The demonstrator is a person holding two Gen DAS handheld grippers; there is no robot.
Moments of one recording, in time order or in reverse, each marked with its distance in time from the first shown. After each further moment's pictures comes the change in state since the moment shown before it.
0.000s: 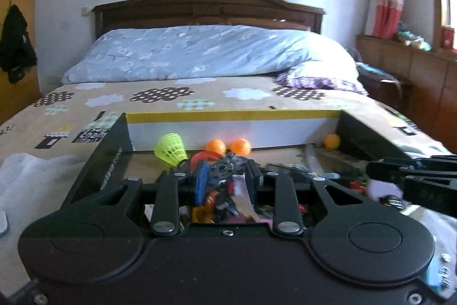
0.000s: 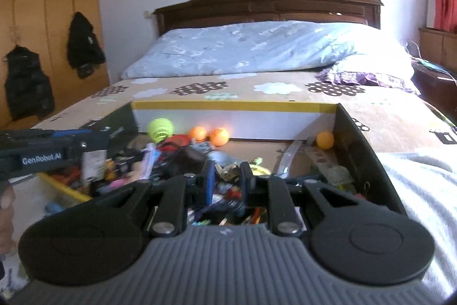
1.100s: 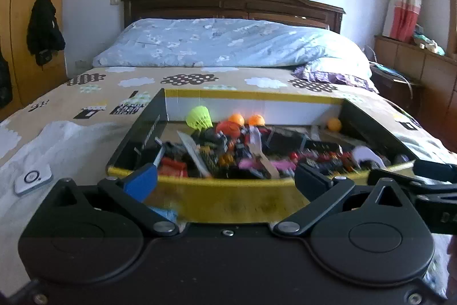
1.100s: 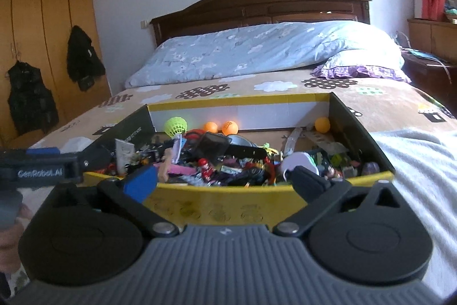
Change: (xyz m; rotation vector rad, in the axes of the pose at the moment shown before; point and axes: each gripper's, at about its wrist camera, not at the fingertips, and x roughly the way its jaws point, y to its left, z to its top) left arm -0.126 0.000 -0.048 -0.058 0.030 0.070; right arm -0.090 0.038 -0.033 0.059 -0.028 0.017
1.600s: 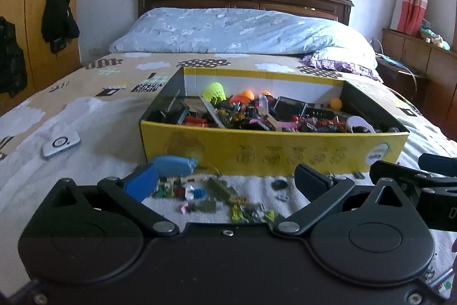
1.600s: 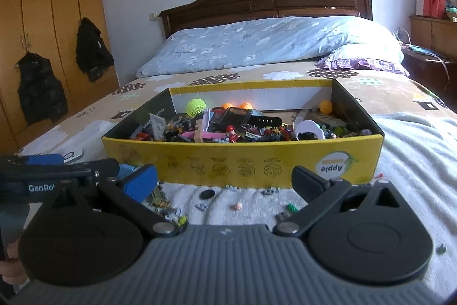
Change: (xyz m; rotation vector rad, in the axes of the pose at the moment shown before) left arm -0.075 0.008 -0.042 -0.027 0.041 0.046; right arm -0.065 0.031 -0.028 -0.012 0.034 0.011
